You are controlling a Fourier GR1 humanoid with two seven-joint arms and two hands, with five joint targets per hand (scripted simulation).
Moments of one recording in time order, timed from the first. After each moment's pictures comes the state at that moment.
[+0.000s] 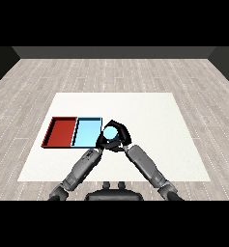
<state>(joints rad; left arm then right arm) -0.43 0.00 -0.49 -1.15 0.31 0.28 -0.24 -0.49 0.00 0.48 -1.31 -0.17 -0.32 -0.22</state>
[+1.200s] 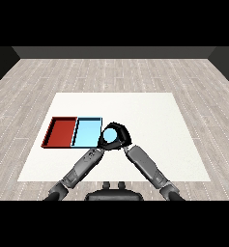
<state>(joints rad) -0.48 0.02 -0.57 -1.08 0.31 0.49 -0.22 -0.49 -0.02 0.52 -1.33 -0.22 -0.34 -0.24</state>
